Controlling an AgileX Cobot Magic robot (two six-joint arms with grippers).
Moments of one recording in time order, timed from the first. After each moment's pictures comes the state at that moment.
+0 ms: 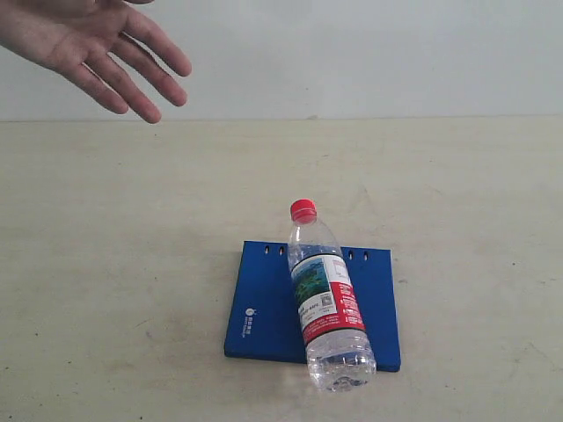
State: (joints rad) left arm 0.08 0.00 0.00 -0.03 0.39 -0.13; right arm -0.04 0.00 0.00 0.70 0.05 0.37
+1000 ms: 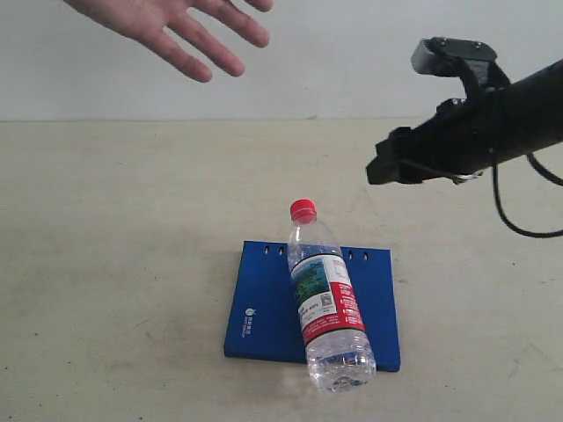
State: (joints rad) left arm 0.08 0.00 0.00 -0.03 0.39 -0.13; right arm 0.21 1.63 -1.00 0.90 0.51 -0.85
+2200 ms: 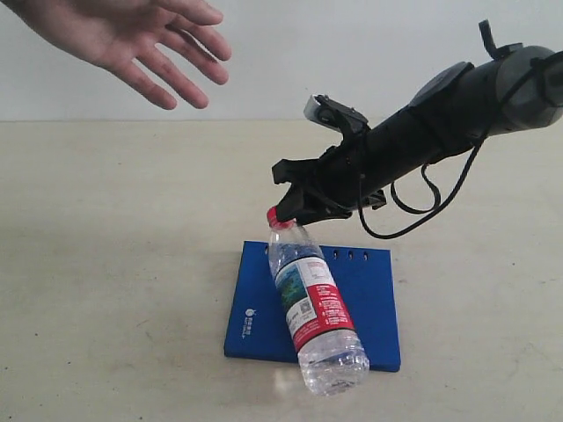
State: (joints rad) left arm 0.08 0.00 0.00 -0.03 0.39 -0.13; right arm 0.36 2.05 -1.31 1.06 0.70 -0.73
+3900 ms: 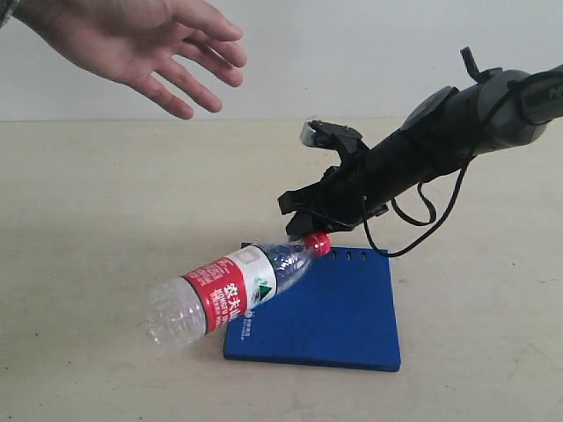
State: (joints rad) left arm 0.08 0.00 0.00 -0.03 0.39 -0.13; right arm 0.36 2.12 -1.31 1.03 0.63 -0.87
